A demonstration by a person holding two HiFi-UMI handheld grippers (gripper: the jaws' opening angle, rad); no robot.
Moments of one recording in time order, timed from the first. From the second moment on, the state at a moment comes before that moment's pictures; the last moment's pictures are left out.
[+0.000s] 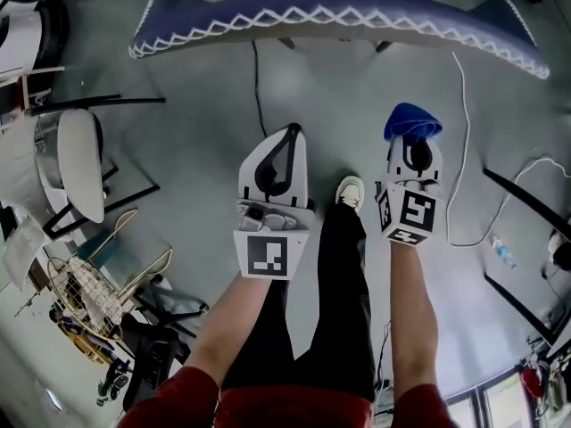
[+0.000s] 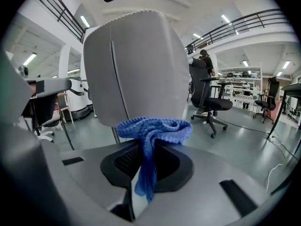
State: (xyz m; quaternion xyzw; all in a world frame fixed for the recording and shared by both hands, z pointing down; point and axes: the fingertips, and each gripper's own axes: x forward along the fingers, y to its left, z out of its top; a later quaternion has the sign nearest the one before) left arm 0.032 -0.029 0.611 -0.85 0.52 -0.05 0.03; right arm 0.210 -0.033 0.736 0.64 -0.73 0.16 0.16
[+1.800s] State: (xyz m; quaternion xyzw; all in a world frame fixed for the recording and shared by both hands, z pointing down) left arm 0.052 -0.039 0.519 -0.86 0.51 -0.05 0.01; right arm 0.208 -0.145 0.675 0.60 -0.74 0.19 0.23
